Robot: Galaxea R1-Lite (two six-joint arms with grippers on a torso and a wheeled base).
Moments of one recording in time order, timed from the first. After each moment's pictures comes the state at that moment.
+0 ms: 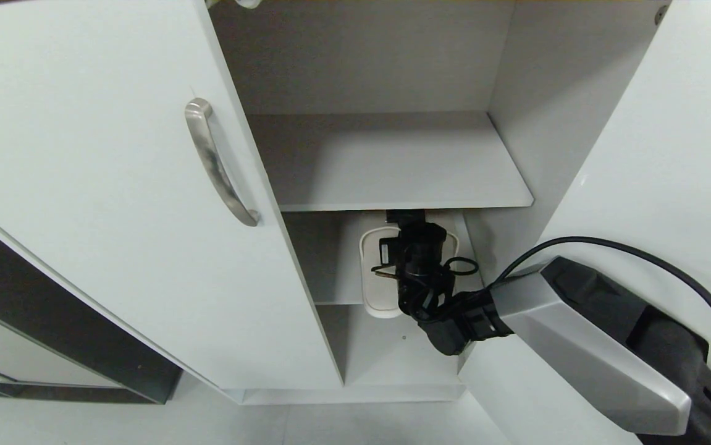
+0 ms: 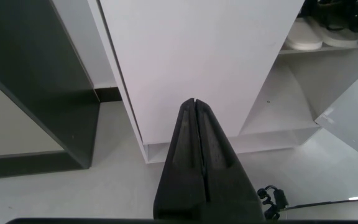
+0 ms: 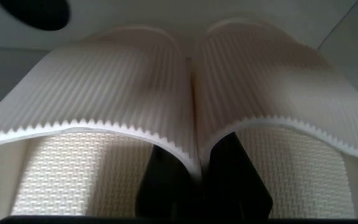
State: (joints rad) left arm 0.00 0.00 0.00 0.00 -0.05 0.02; right arm 0.71 2.52 -1.71 -0.93 -0.70 -0.08
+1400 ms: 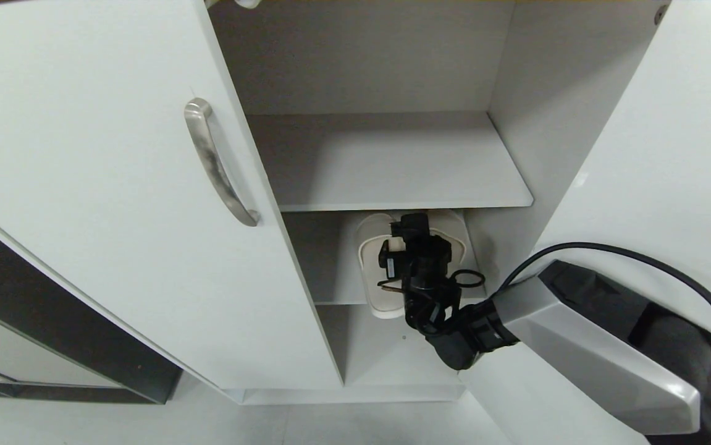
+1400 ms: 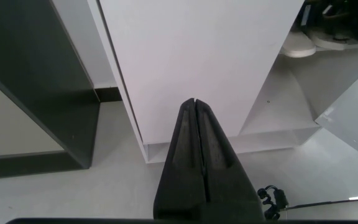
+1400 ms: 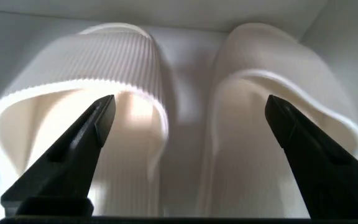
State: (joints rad) left arm 0.00 0.00 0.00 0.00 -0.05 0.03; right arm 0.72 2.49 -1.56 -1.00 -0.70 -0.08
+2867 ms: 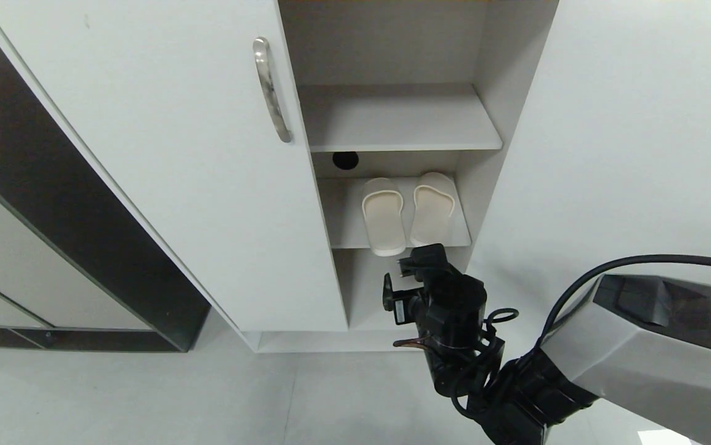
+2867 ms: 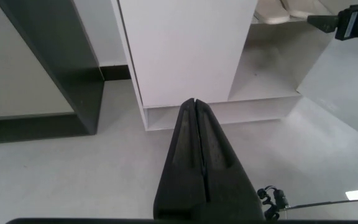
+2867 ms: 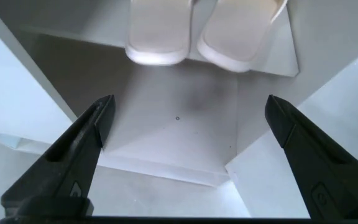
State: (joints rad) left arm 0.00 0.00 0.00 0.00 -0.06 0.02; right arm 0.85 2.24 -1.01 -1.25 -0.71 -0.09
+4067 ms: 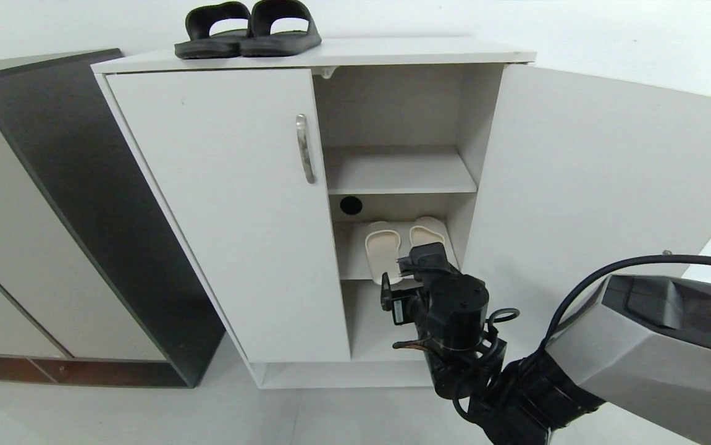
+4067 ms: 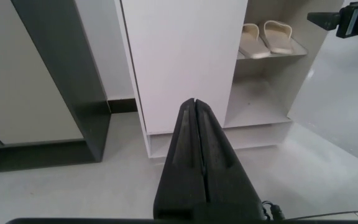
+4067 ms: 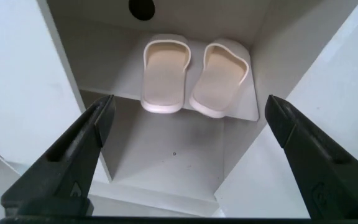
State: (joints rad) left arm 0.00 0.00 0.00 0.00 -0.05 0.02; right arm 0.86 2.23 -1.00 -1.25 -0.71 -0.09
